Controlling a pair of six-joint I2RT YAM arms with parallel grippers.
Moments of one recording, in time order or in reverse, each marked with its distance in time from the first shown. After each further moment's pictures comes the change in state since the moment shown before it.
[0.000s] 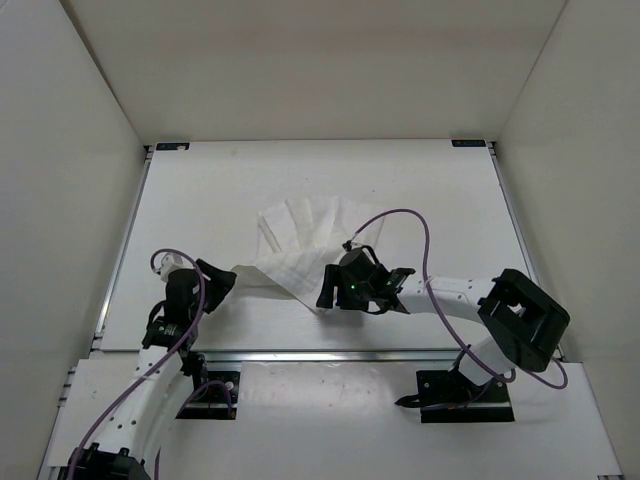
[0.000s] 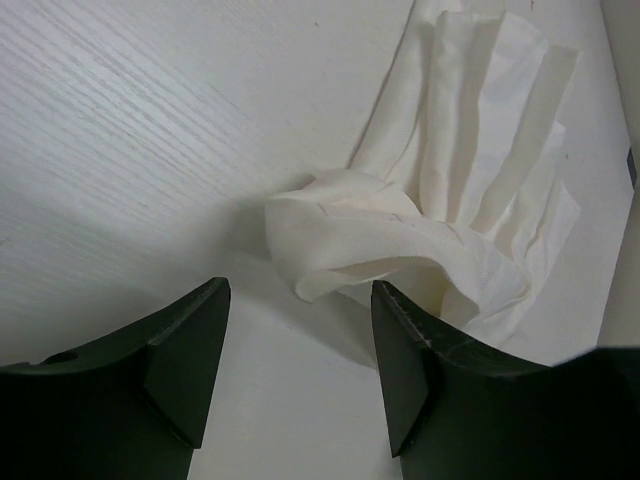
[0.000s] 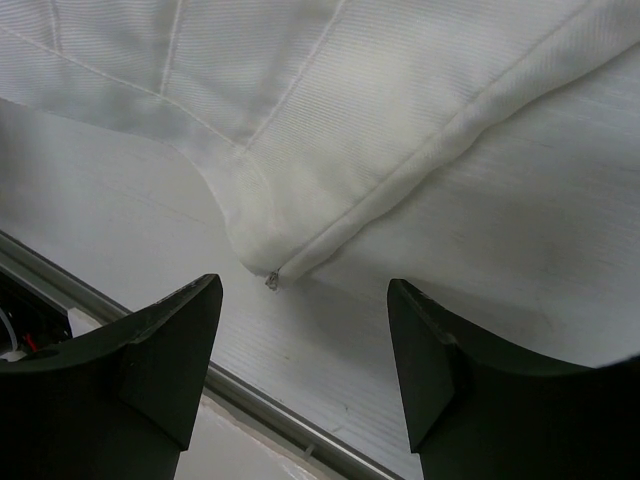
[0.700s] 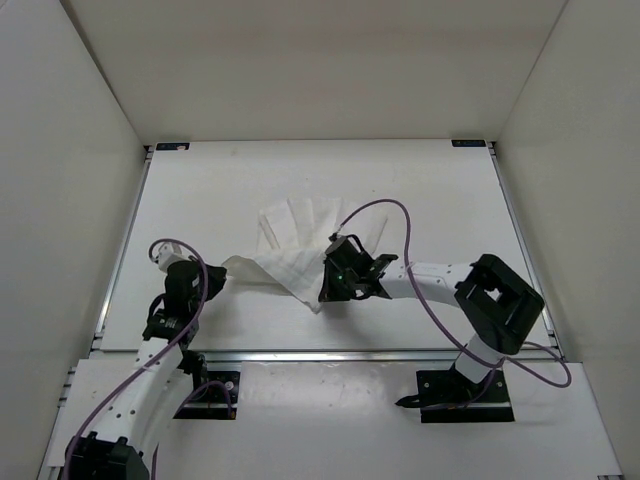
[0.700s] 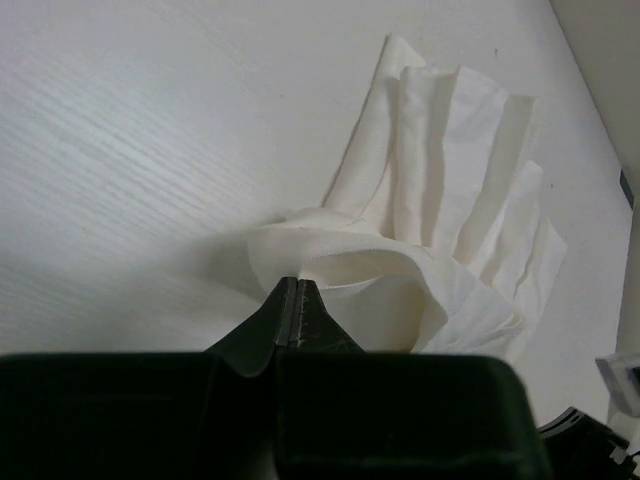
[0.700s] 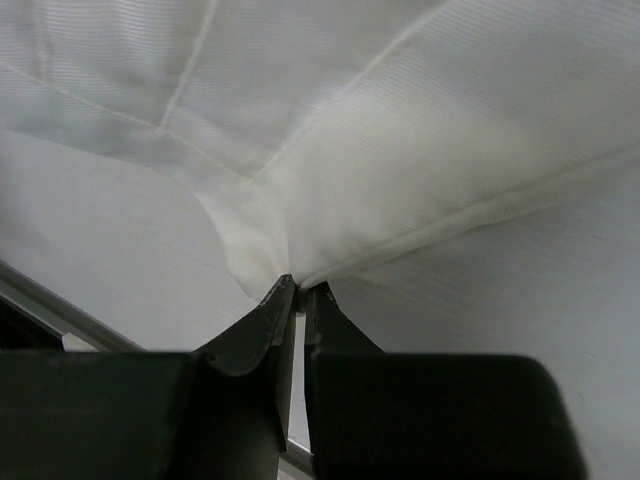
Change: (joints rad) left arm -0.008 0.049 -0.009 0.126 -0.077 0.043; right arm -0.015 0.166 0.160 -0.063 -0.025 -0.048
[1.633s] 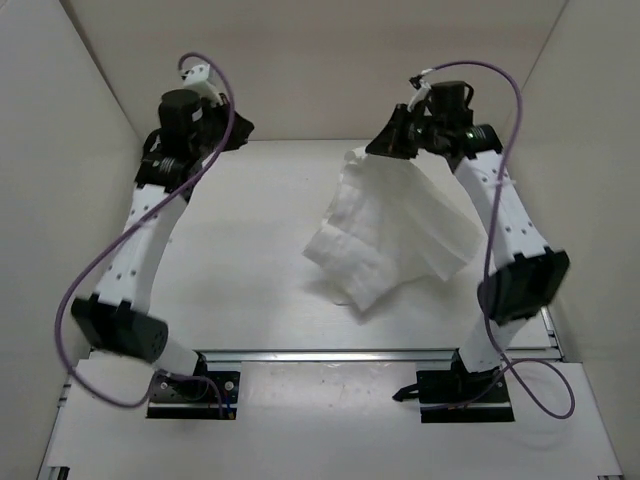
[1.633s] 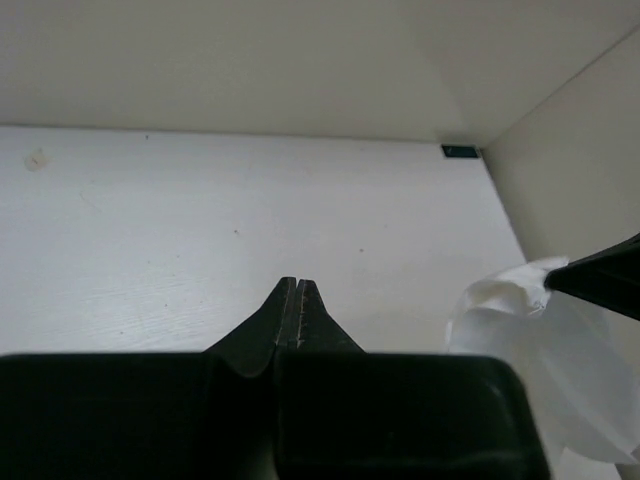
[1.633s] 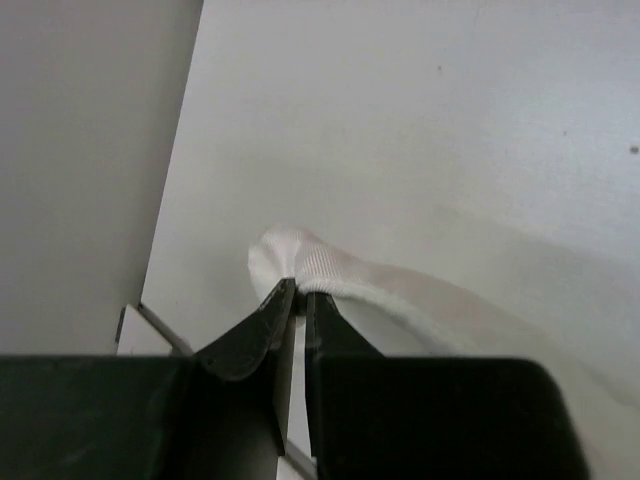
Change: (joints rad) left arm -0.076 0.833 1.419 -0.258 0.279 0.510; right arm -0.636 -0.005 0.974 -0.560 -0.453 -0.328
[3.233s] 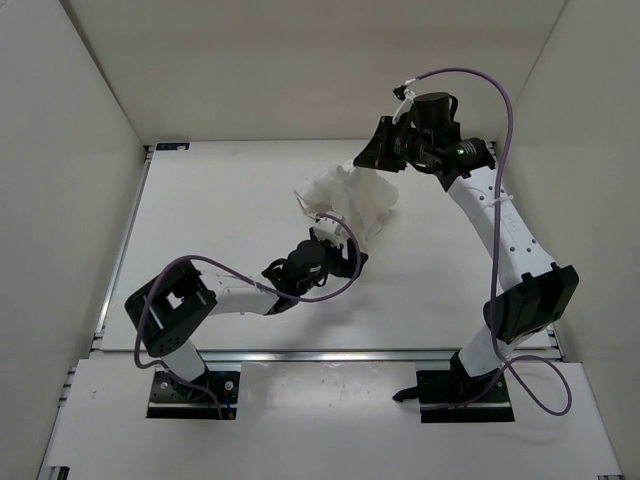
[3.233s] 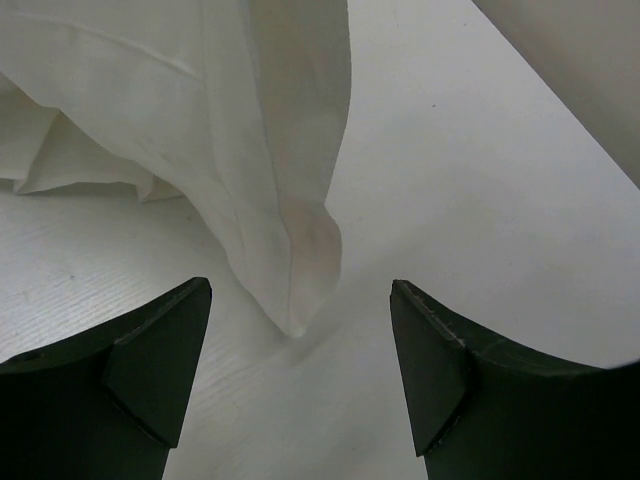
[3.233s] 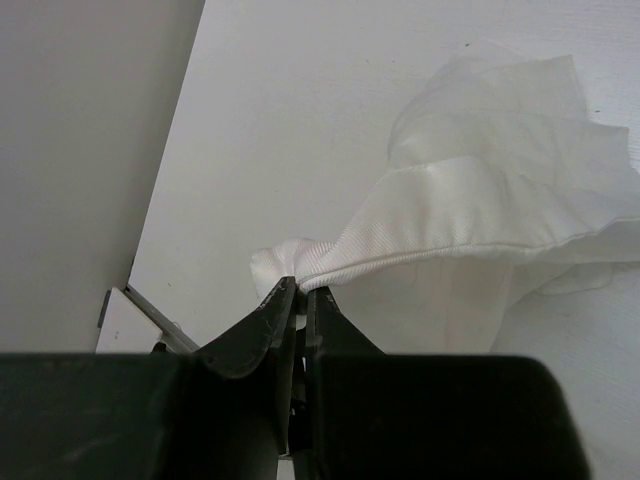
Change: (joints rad) left arm -0.704 0.208 -0.934 1.101 -0.346 0.005; right arm 0.123 -0.023 -0.027 0.006 0.122 -0.010
